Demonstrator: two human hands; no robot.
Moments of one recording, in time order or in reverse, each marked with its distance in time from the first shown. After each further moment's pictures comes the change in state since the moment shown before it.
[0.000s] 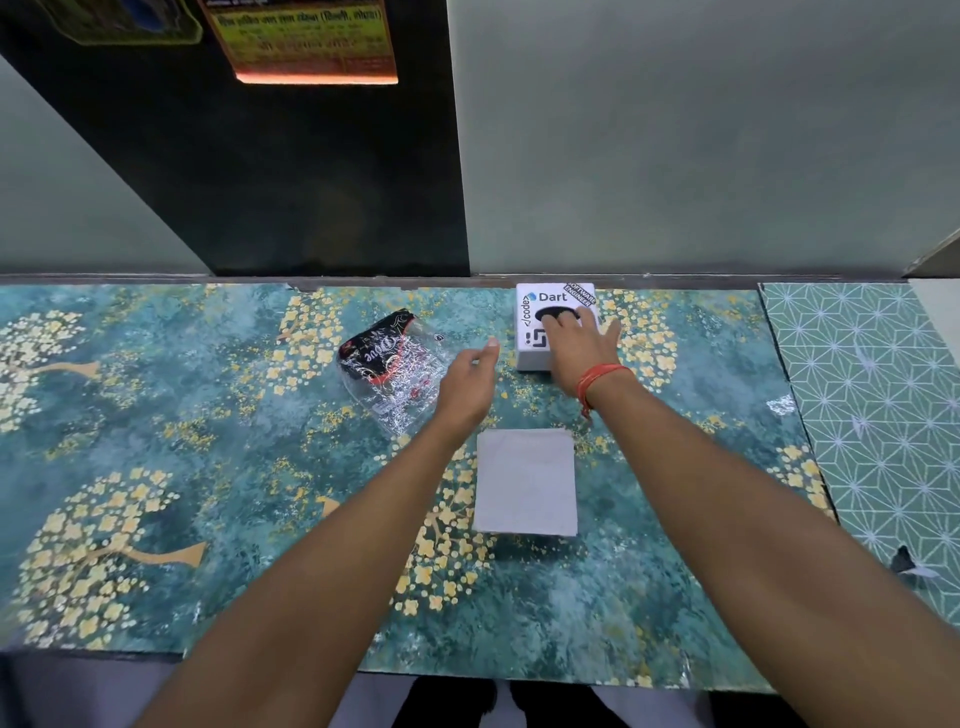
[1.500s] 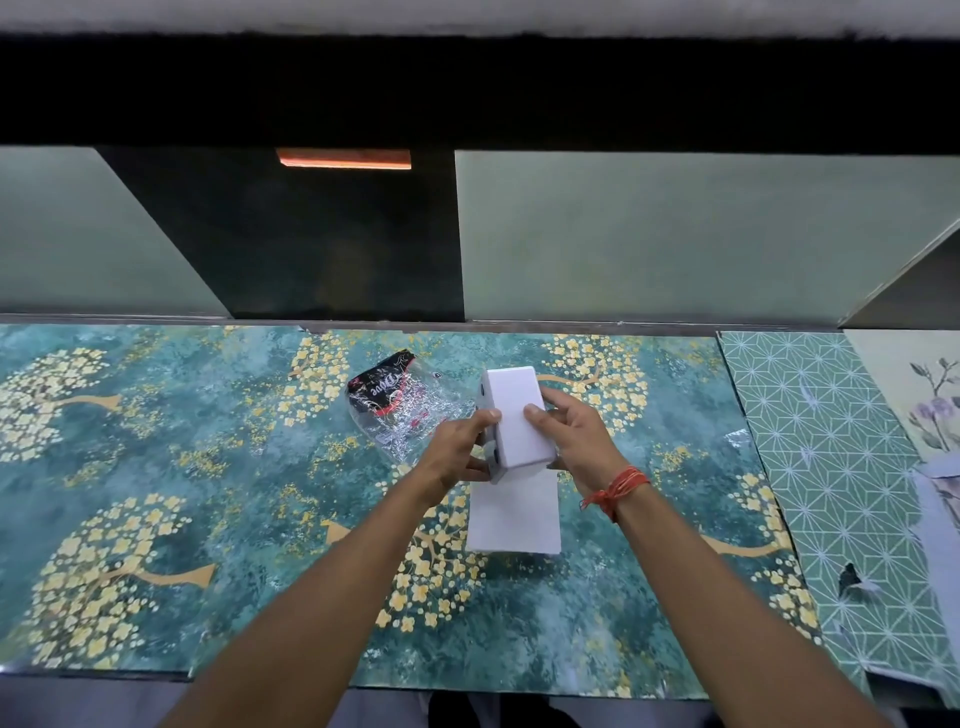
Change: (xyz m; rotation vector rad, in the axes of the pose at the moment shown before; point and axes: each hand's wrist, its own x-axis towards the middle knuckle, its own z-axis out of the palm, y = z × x) left_hand -0.059 0.005 -0.029 -0.221 -0.292 -0.078; right_hand -0.122 -0.024 -0.041 1.498 -0.028 0.069
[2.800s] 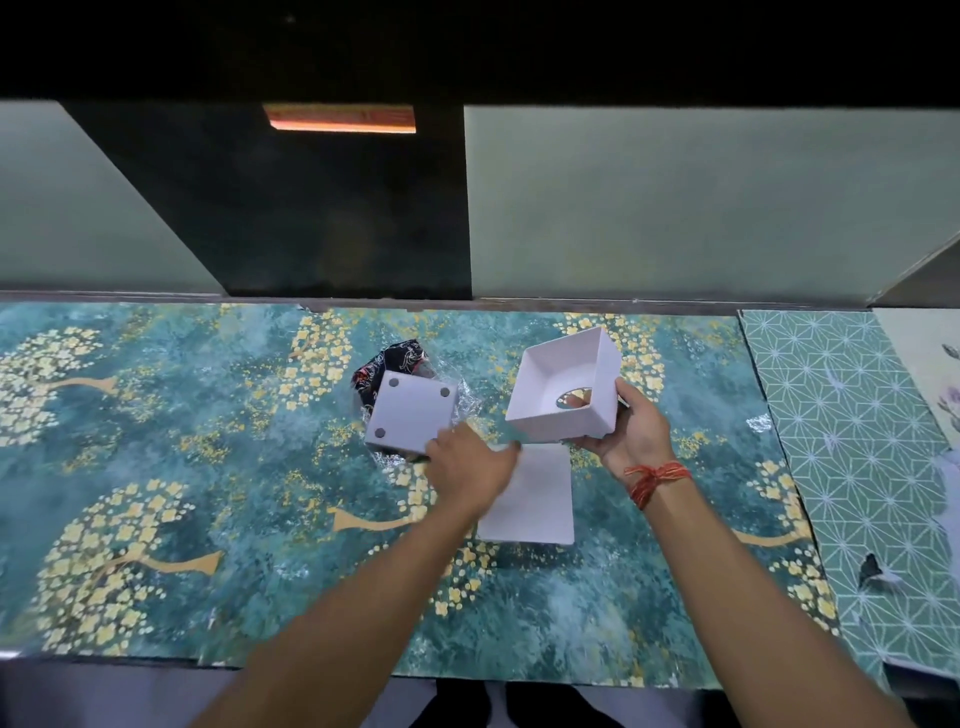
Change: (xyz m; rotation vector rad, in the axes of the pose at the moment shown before) left_hand 0.018 -0.041 0.019 0.881 0.458 -0.118; right_hand 0.024 0.024 -0.033 0.613 0.299 0.271
